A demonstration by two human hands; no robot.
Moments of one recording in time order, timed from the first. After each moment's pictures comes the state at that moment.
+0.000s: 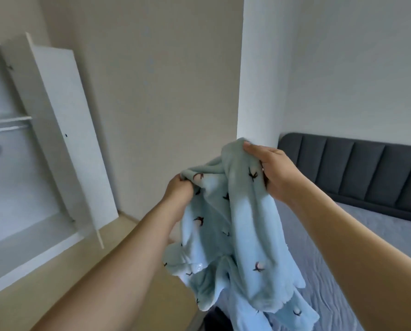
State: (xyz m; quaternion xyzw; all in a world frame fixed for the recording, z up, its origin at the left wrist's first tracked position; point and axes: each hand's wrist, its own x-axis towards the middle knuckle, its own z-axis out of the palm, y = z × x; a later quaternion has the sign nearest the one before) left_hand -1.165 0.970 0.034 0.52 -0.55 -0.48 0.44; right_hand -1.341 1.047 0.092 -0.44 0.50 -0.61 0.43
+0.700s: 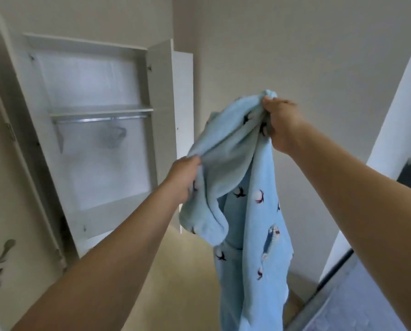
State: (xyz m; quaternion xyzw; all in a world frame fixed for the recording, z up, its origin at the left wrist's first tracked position) left_hand -0.843 0.920 0.065 0.56 -0.41 -0.43 0.58; right_hand -1.024 0.891 0.172 -0.50 0.38 -0.62 0.47
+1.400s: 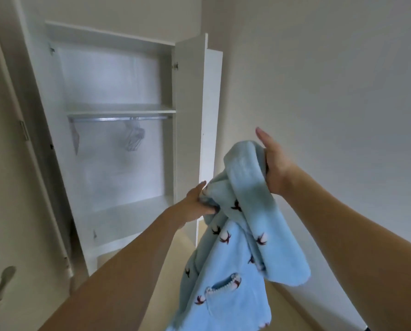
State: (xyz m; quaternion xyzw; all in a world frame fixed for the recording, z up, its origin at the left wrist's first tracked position) left_hand -0.654 0.762 -0.021 0.60 -0.59 -0.44 0.33; right_hand -0.854 0.765 0.111 -0.49 0.38 -0.42 0.66
